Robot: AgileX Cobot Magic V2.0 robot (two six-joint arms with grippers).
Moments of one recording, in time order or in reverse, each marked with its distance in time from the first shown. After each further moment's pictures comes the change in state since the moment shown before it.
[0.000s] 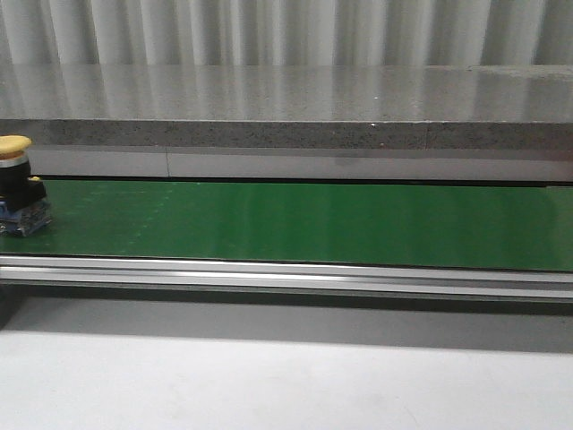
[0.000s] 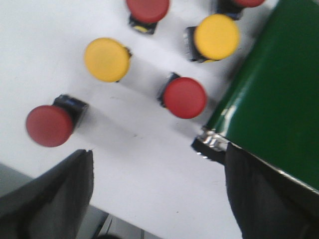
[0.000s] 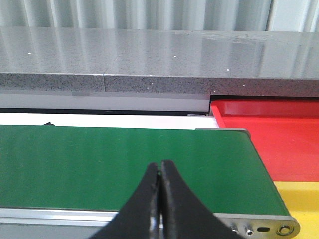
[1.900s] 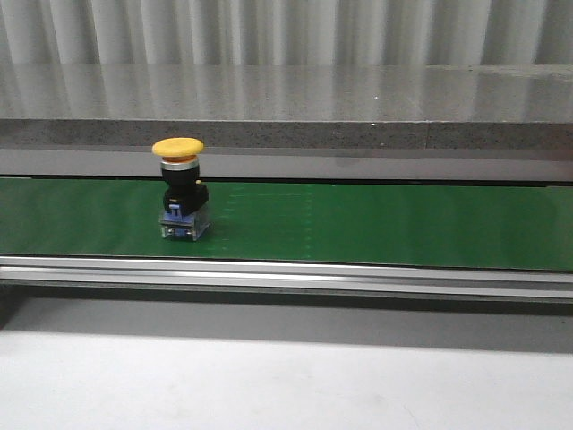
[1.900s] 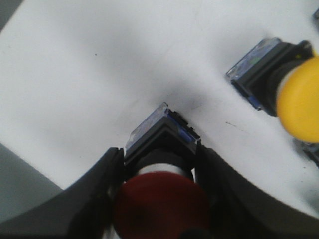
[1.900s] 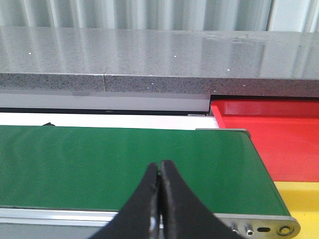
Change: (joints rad) left arm 0.210 0.228 0.140 0.063 -0.234 -0.028; right arm 0.000 0.000 0.000 0.000 0.000 0.000
